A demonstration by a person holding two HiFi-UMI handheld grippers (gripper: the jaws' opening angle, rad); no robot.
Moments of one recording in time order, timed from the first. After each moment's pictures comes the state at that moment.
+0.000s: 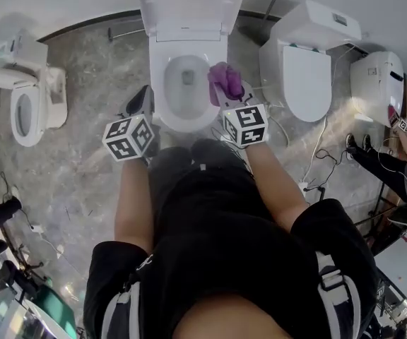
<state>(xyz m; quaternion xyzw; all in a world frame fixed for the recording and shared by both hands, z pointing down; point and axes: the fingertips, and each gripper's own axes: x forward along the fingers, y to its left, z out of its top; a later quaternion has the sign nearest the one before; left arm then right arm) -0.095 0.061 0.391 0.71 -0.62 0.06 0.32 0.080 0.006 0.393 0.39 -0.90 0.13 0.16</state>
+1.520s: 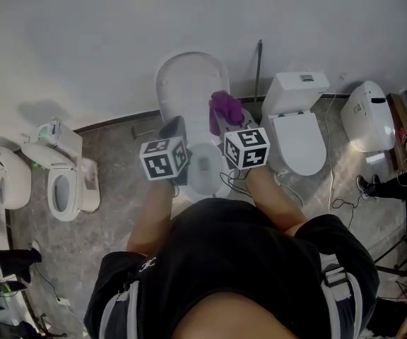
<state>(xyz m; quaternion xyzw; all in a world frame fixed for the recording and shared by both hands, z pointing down) -0.025 -0.012 0.159 0.78 -0.58 0.08 0.20 0.083 -0.043 0.135 0.46 -0.88 0.09 0.01</state>
